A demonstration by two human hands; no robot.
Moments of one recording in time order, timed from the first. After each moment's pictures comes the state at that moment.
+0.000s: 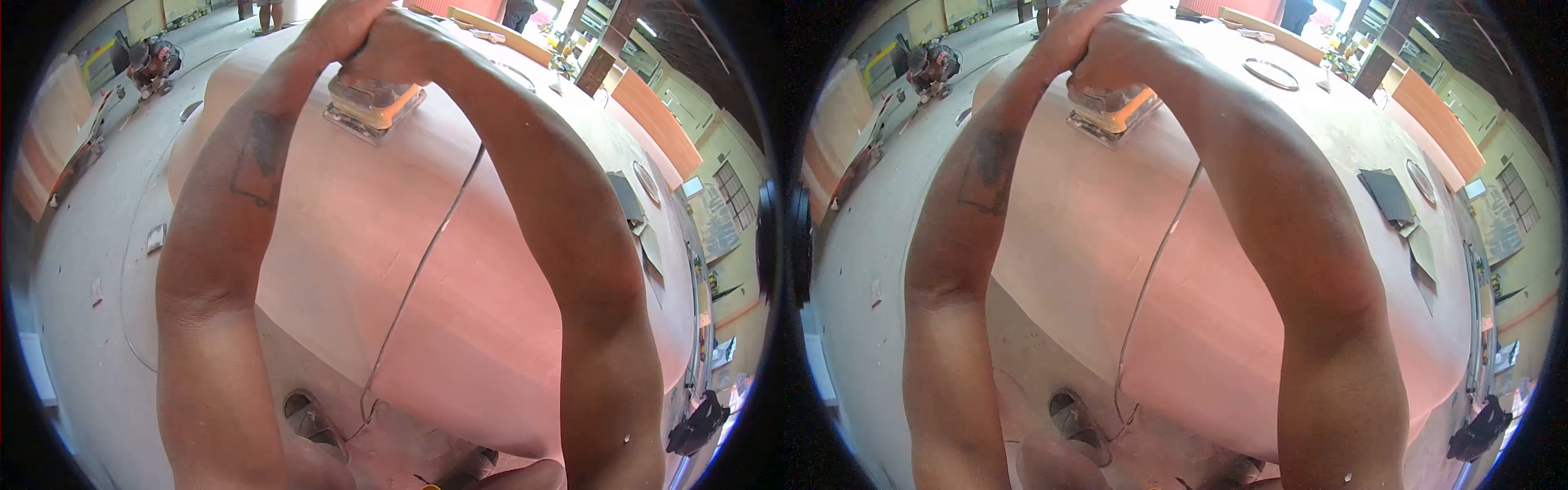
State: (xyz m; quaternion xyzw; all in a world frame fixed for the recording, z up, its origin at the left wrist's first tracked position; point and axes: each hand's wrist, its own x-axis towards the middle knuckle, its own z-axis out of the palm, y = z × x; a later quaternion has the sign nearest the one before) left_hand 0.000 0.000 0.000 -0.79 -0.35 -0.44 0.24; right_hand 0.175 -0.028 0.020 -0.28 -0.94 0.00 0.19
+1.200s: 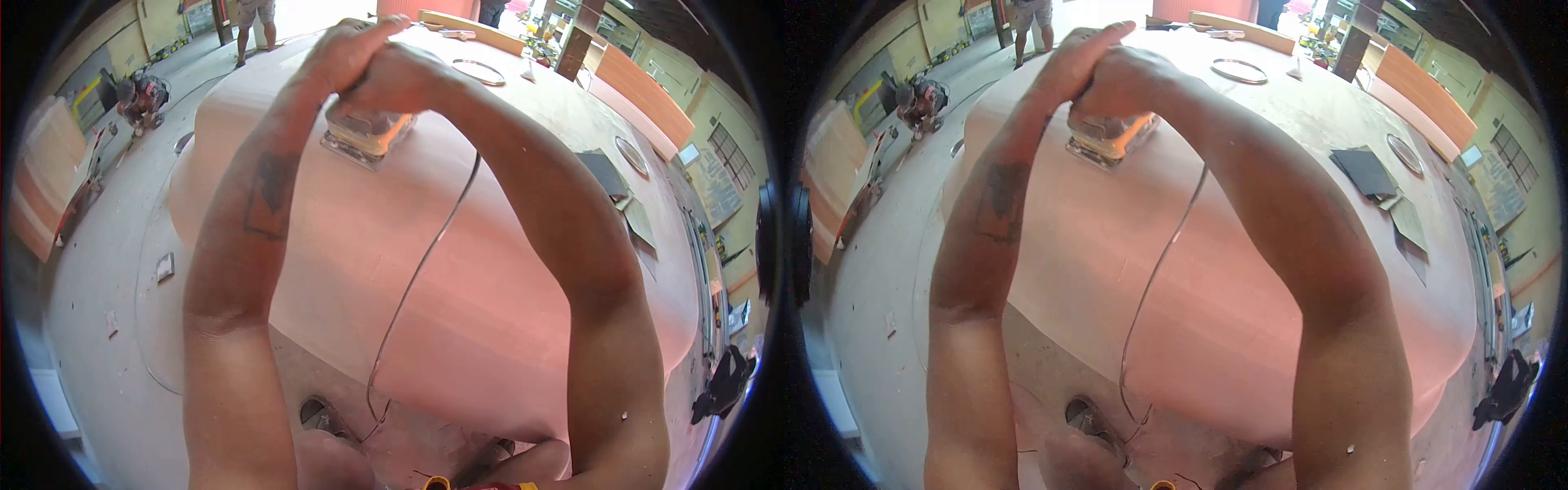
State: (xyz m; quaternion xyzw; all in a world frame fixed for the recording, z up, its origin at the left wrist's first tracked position) left_hand 0.075 -0.029 0.000 -0.70 -0.44 -0.53 -0.20; right_hand 0.226 -0.034 0.010 -0.32 -0.93 0.04 0.18
